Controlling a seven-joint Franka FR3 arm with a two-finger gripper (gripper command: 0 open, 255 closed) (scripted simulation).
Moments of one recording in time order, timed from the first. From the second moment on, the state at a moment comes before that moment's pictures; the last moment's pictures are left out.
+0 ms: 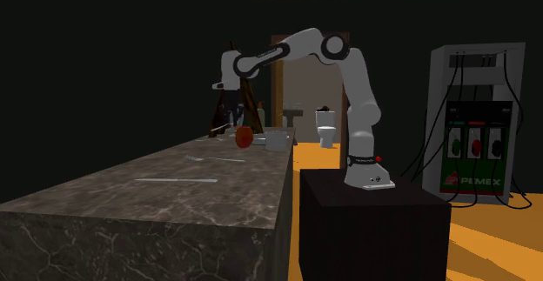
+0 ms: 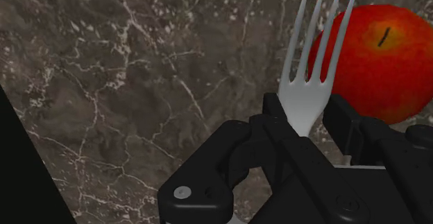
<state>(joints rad) -0.14 0.23 0.01 -1.74 -0.05 1.98 -1.28</state>
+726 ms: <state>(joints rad) -0.18 0.32 -0.01 -1.73 -0.05 2.05 -1.34</state>
